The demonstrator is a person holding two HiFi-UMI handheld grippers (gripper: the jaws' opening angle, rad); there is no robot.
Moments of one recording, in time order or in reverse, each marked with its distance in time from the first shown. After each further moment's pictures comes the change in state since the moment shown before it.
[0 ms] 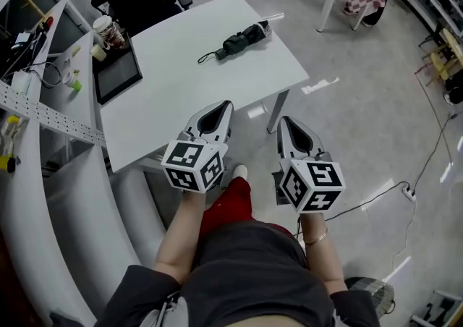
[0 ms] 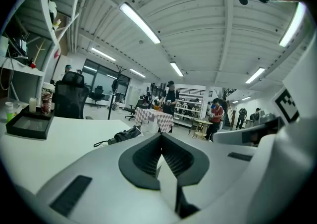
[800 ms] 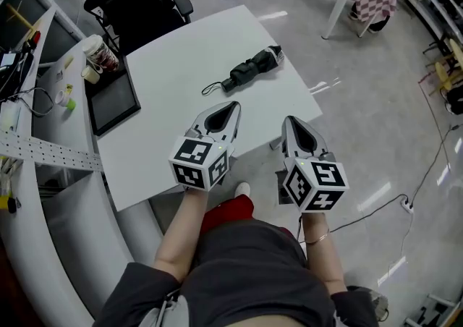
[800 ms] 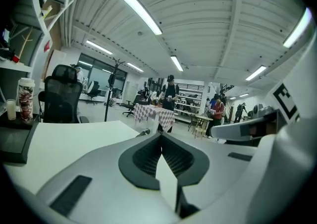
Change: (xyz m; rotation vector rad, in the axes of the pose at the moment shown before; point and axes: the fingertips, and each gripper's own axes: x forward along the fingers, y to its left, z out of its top) left arm 0.121 0.098 0.032 0.010 0.067 -0.039; right arm 0.149 -0.028 0.050 0.005 0.029 -0.039
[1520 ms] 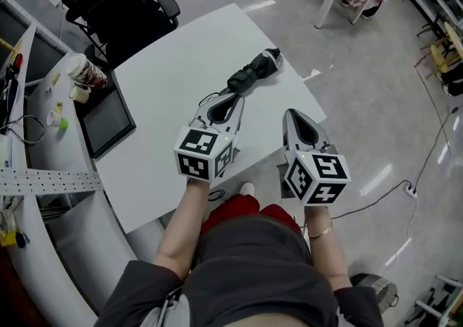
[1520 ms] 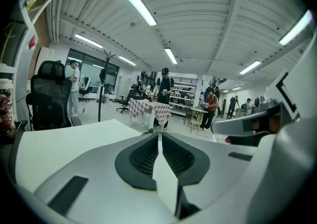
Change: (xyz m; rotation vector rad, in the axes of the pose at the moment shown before) left arm 0.065 0.040 0.004 0.061 0.080 -0.078; right arm 0.061 -0.016 0.010 0.010 0.017 -0.074
